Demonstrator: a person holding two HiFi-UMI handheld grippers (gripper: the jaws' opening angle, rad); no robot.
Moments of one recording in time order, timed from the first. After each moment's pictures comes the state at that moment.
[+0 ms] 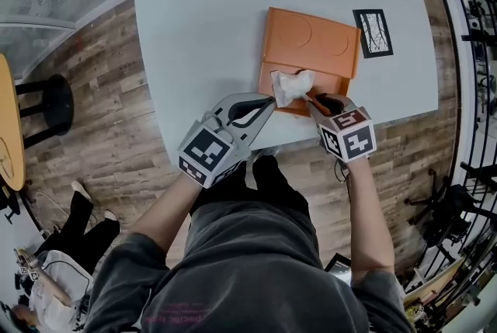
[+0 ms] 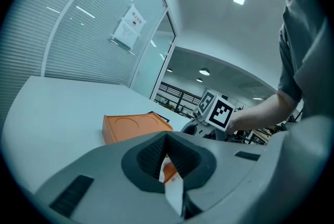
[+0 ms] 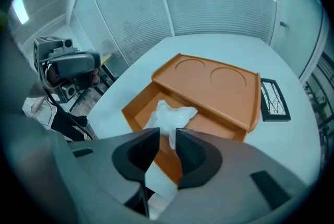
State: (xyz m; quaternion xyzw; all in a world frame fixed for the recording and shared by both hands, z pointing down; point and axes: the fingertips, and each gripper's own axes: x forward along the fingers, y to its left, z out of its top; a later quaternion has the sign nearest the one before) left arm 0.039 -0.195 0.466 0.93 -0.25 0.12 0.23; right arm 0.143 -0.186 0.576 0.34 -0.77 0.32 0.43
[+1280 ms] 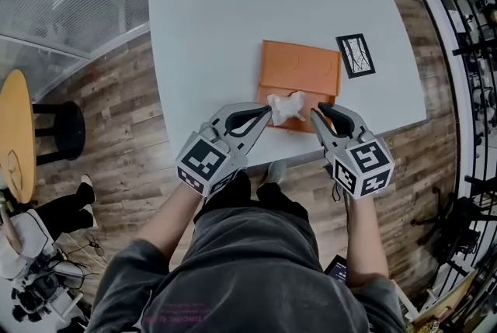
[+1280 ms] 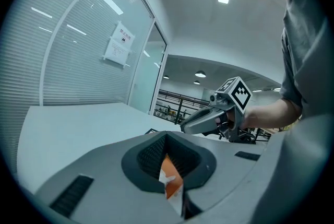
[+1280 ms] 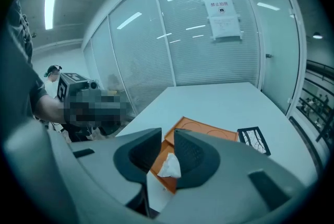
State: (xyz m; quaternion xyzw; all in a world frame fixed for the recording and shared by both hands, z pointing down) left arm 0.042 -0.199 0.382 0.95 -0.27 0.10 0.16; right arm 0.133 -0.204 0.406 0.42 -0.85 0.22 0.24
